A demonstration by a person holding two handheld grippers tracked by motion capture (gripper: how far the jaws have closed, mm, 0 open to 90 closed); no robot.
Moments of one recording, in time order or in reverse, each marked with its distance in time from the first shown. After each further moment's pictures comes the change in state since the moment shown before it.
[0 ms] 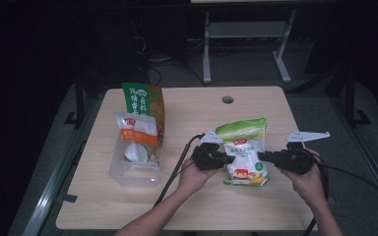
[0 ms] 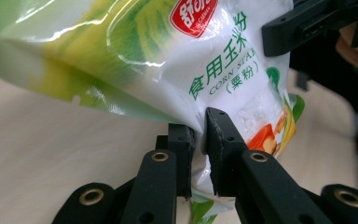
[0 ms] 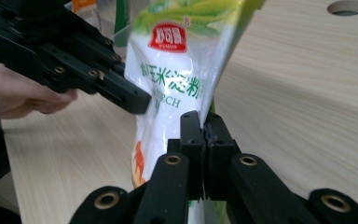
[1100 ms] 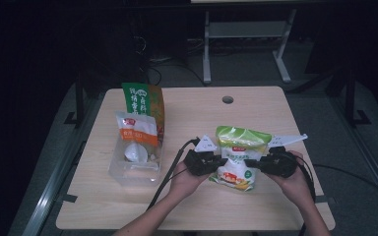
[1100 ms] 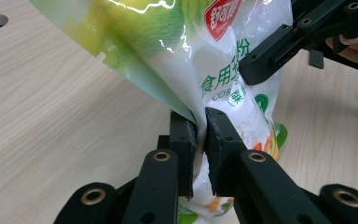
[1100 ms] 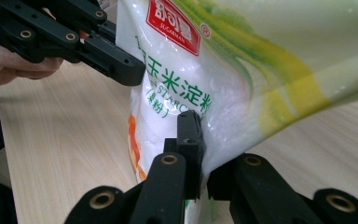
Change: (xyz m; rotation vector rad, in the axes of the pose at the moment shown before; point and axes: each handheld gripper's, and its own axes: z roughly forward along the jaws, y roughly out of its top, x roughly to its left) left arm -0.004 -0.014 -0.019 -0.012 0.021 0.073; right arm 0.017 -0.003 0.031 0.096 0.023 -0.057
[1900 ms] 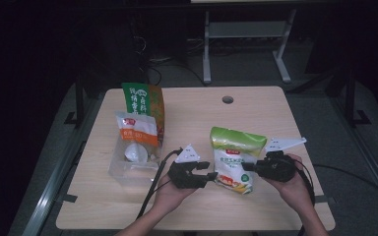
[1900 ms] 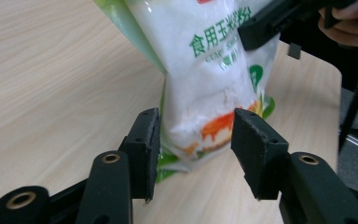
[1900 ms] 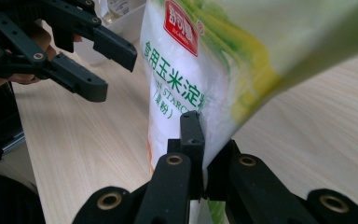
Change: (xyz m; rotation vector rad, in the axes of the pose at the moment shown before) left arm -0.009 -0.030 -0.044 -0.010 -0.009 -0.070; right arm 0.025 0.005 -0.006 -0.009 0.002 -0.042
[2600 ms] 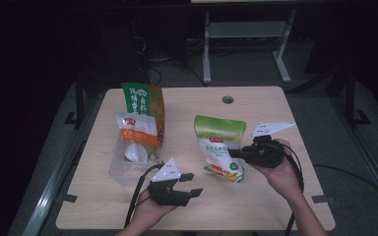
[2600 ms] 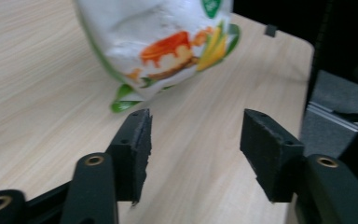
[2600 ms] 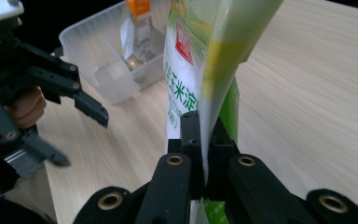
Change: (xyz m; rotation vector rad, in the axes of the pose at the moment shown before) left arm -0.012 -0.032 -0.051 -0.012 -0.020 0.058; right arm 0.023 0.057 0.005 -0.039 0.027 -0.048
